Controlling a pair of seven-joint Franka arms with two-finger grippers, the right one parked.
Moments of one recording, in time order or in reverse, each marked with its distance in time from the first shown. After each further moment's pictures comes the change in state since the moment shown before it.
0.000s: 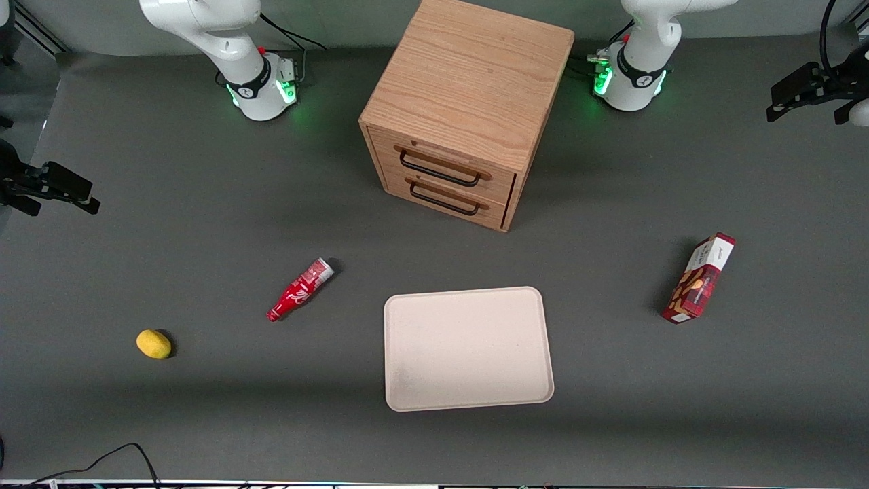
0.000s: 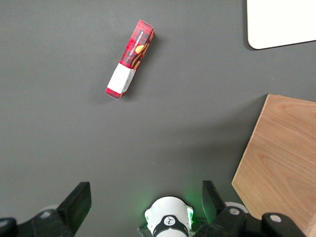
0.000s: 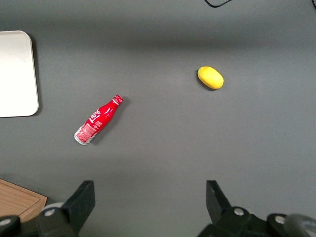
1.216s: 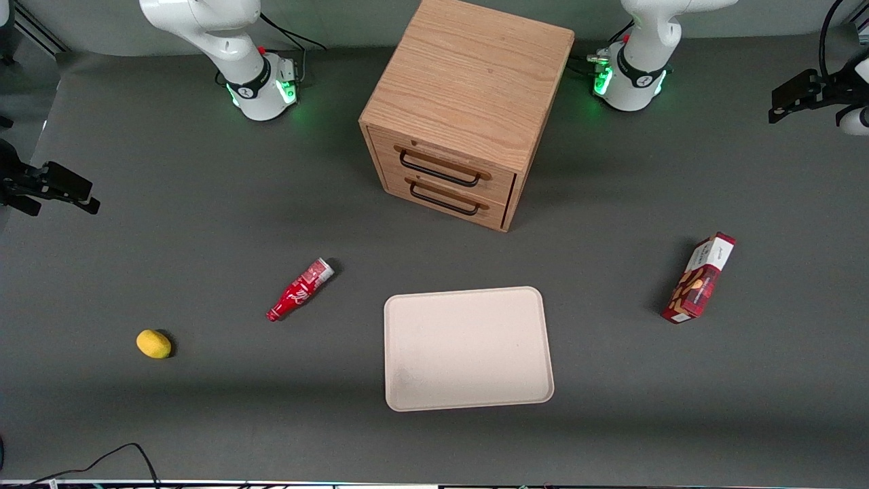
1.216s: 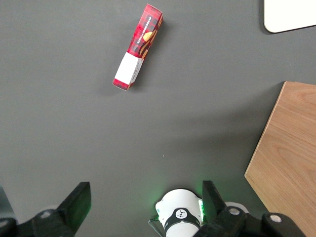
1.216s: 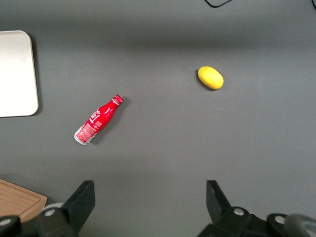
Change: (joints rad) arm -0.008 0.000 0.018 -0.043 0.044 0.000 0.042
